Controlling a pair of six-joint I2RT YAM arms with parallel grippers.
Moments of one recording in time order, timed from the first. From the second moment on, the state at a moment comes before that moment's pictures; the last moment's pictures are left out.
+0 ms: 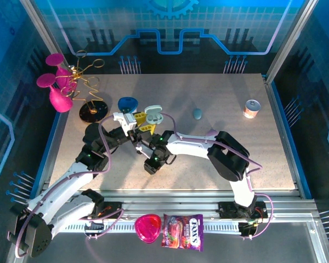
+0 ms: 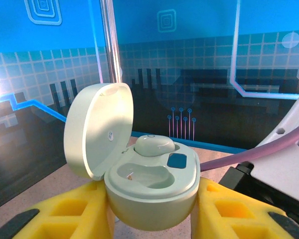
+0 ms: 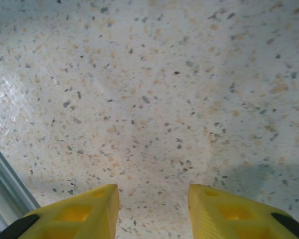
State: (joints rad) left arm -0.43 0.91 0.59 0.47 0.59 -0.01; right arm 1.01 2.01 1.42 -0.74 -0.22 0.11
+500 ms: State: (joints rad) left arm -0.43 0.90 0.59 0.47 0.59 -0.01; right arm 1.01 1.97 1.36 -0.80 -0.17 0.11
